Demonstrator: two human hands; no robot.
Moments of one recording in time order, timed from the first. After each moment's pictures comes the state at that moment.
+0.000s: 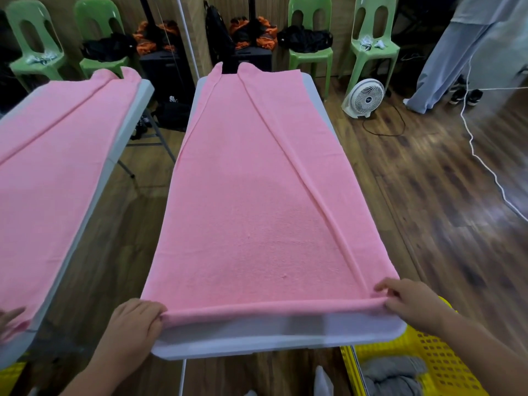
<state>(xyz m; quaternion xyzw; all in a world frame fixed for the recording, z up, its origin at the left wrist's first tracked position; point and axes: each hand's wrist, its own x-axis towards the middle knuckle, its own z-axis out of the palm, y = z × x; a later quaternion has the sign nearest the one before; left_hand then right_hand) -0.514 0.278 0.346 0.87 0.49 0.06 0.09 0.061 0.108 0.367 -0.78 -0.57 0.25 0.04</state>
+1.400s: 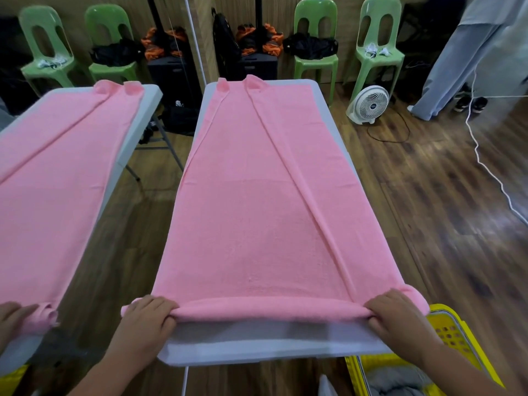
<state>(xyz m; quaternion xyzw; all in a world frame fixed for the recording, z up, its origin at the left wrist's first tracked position) -0.508 0.297 0.347 0.86 0.50 0.02 0.10 0.005 0.111 0.359 -0.74 -0.66 0.12 0.03</state>
